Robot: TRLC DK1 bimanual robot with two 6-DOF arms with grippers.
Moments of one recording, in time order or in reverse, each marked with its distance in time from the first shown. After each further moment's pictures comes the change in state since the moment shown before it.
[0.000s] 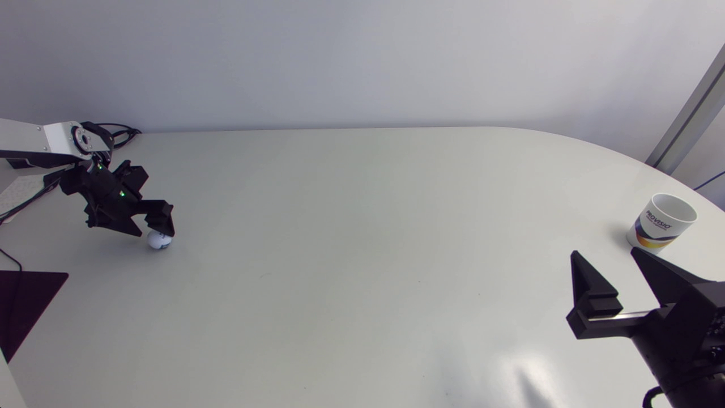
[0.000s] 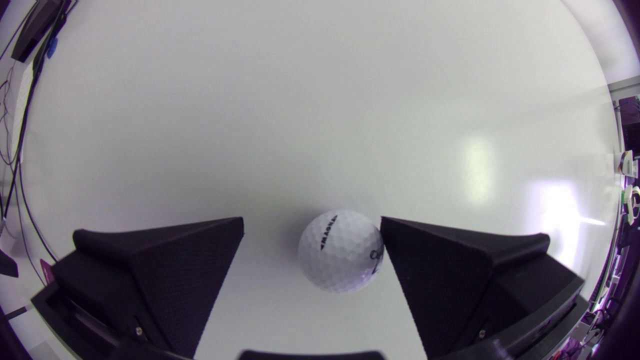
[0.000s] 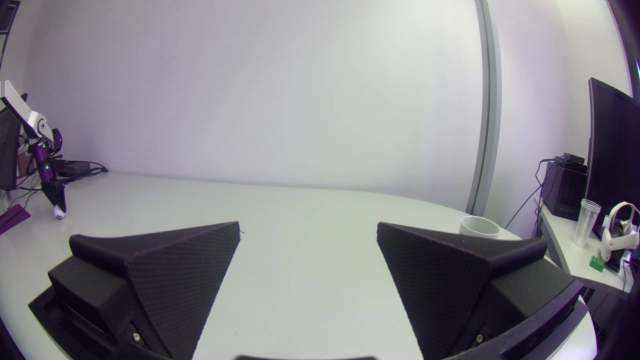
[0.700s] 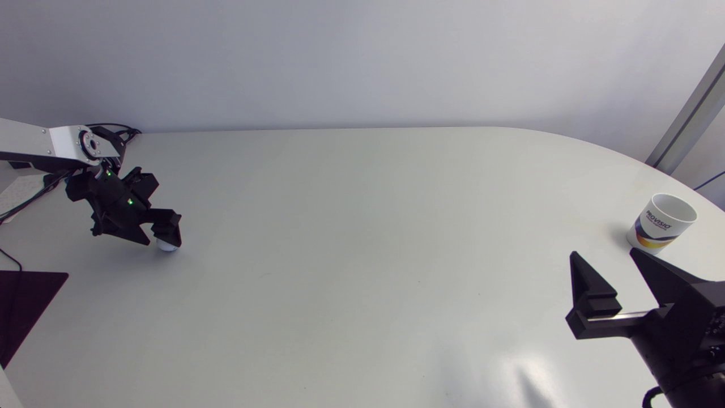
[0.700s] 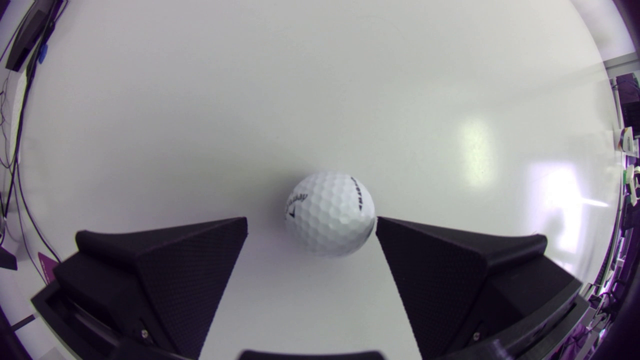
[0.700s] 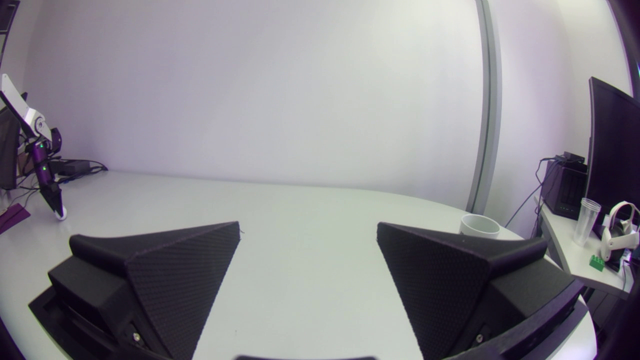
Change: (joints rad) left arm -0.053 -0.091 -0.136 0.023 -0.018 0.003; right arm 0.000 0.007 0.000 0.000 0.000 0.000
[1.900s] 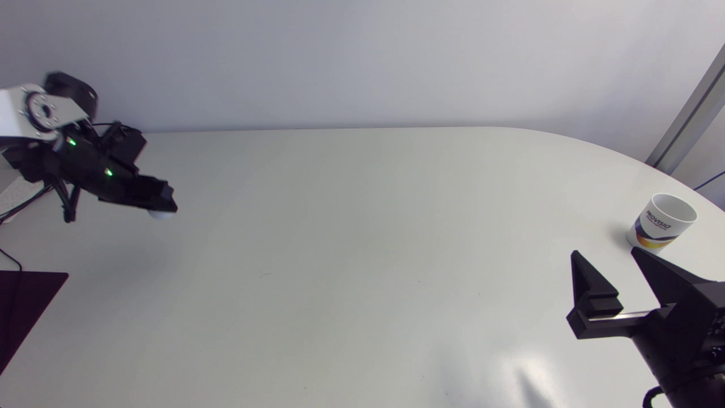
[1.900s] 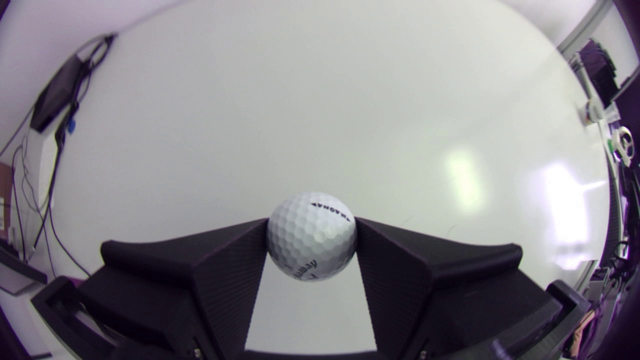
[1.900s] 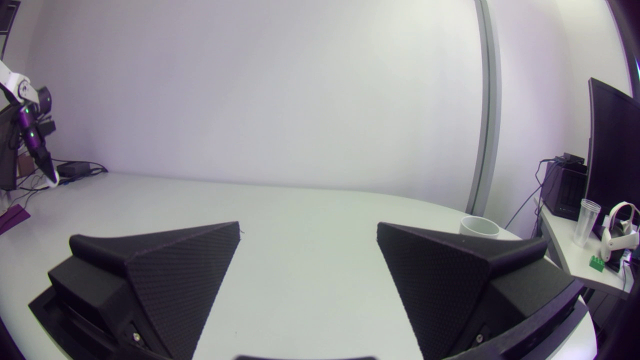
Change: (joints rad) left arm -0.085 -0.441 -0.210 0.071 0.126 0.019; right arm 0.000 -0.014 0.000 0.000 0.000 0.000
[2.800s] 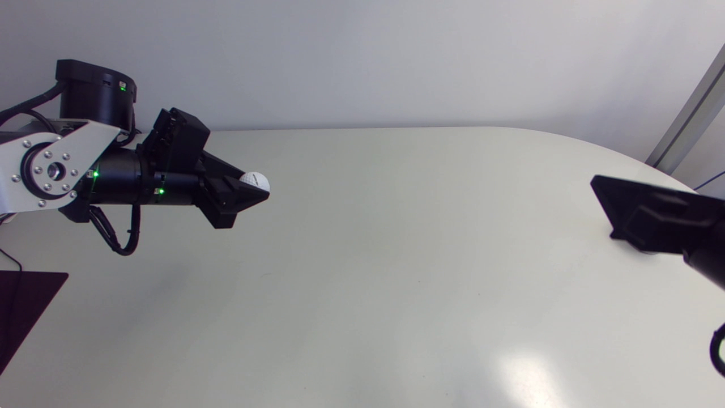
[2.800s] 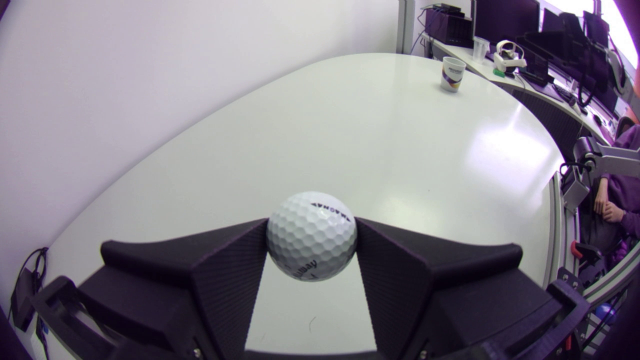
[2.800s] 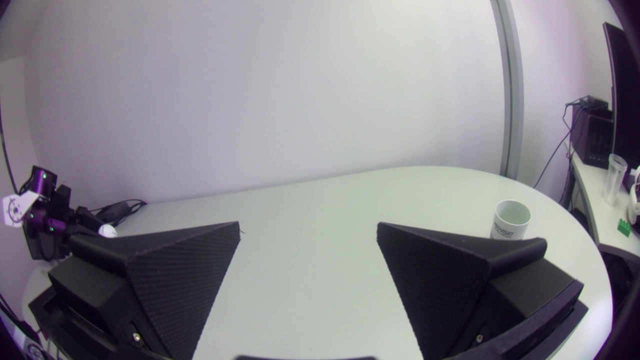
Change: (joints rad) left arm -0.354 -0.325 -0.370 0.457 0.280 0.086; right arm 0.013 0.448 0.523 -0.246 -0.112 0.266
